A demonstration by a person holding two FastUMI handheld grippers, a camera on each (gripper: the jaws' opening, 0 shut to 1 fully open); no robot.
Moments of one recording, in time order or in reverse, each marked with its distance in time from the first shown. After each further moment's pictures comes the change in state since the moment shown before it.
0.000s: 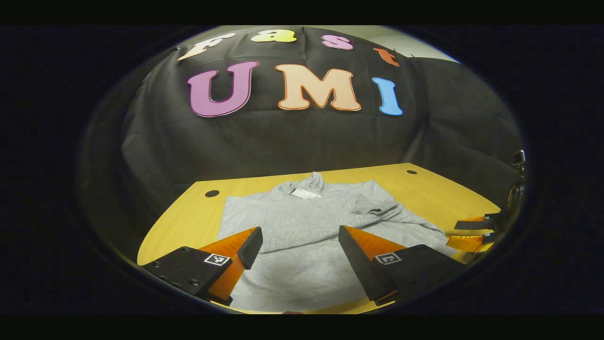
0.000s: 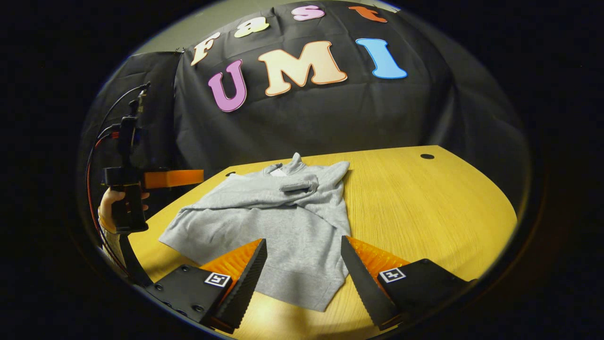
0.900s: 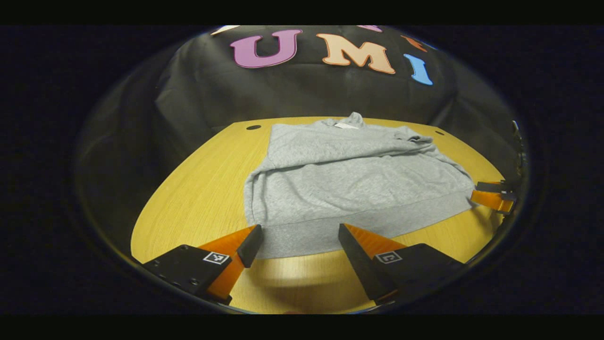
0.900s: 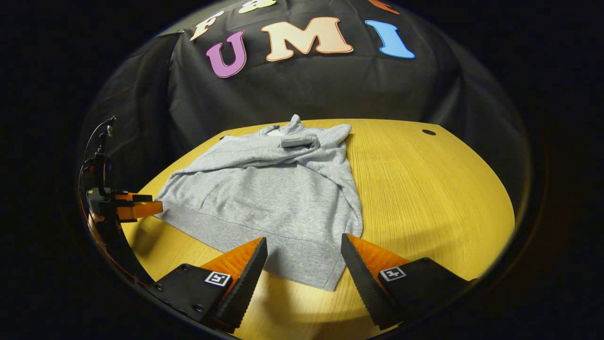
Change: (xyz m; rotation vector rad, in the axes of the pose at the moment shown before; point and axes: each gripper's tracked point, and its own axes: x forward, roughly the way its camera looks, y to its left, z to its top) left arm -0.069 0.060 -0.156 -0.088 0.312 0.129; right arm 0.000 -0.001 -0.051 -0.088 0.197 -0.065
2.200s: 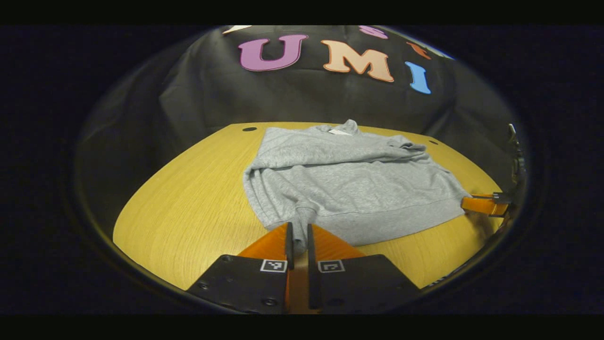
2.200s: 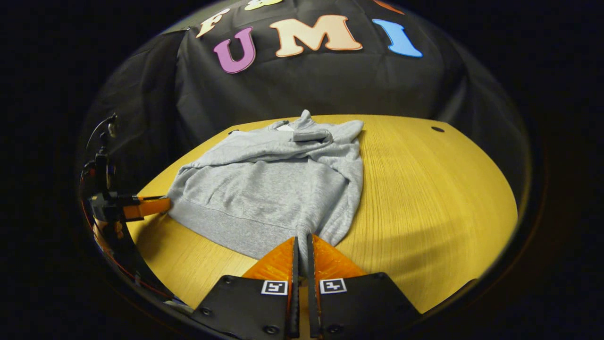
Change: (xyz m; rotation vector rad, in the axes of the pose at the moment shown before) left arm 0.003 -0.020 0.003 -0.075 -0.113 -0.055; right arm 0.001 0.022 -0.008 0.058 0.002 0.057
